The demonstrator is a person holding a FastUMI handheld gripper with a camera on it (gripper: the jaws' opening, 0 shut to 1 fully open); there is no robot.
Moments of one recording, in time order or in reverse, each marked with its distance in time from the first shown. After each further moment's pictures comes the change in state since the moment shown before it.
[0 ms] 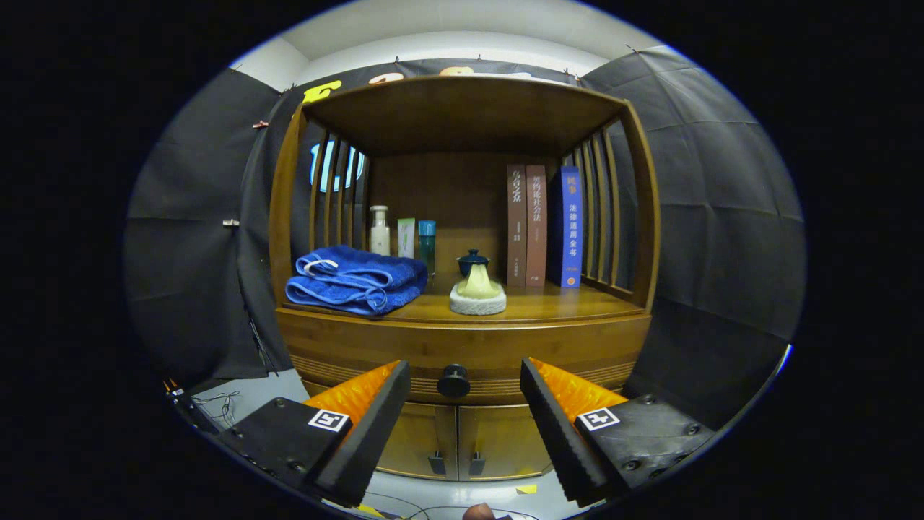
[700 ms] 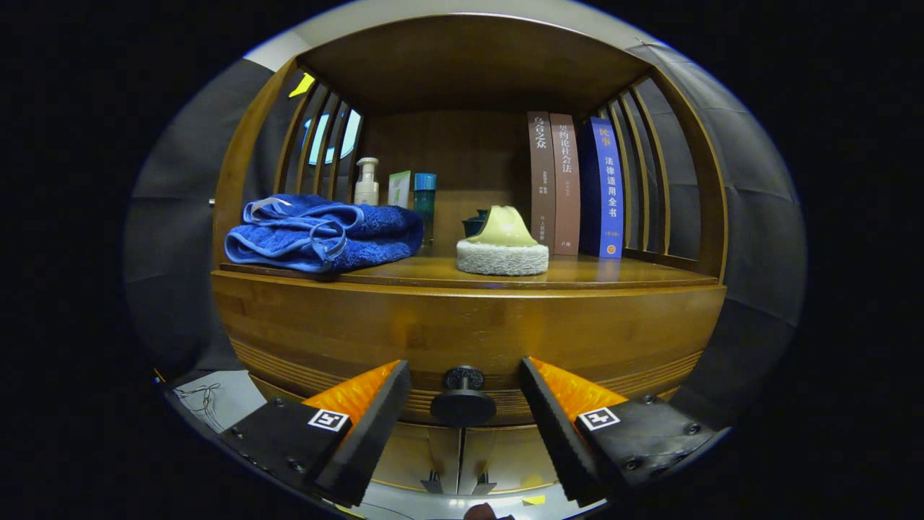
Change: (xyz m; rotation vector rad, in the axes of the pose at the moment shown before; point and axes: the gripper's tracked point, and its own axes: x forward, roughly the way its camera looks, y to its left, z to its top) arm 0.132 0.015 -0.075 -0.024 0.036 -0.005
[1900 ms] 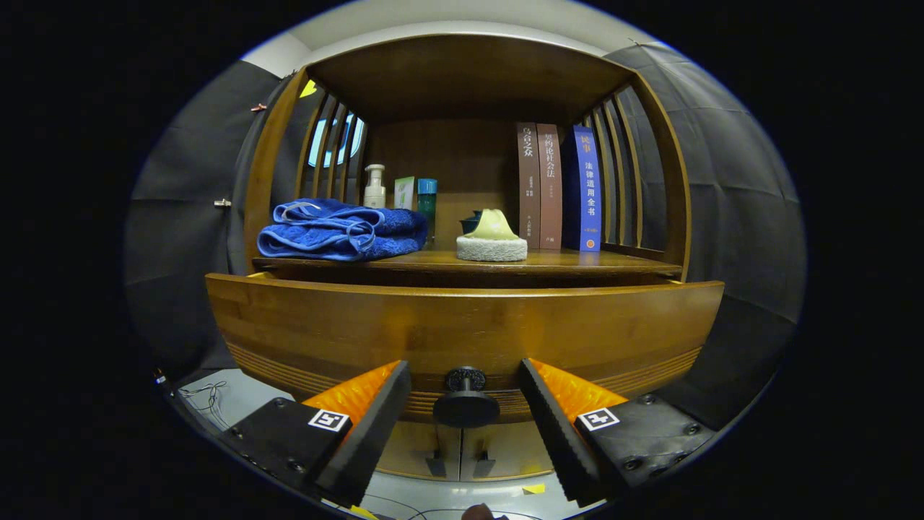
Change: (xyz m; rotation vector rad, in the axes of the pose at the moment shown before) arm -0.050 0.000 -0.012 0.014 0.017 0.002
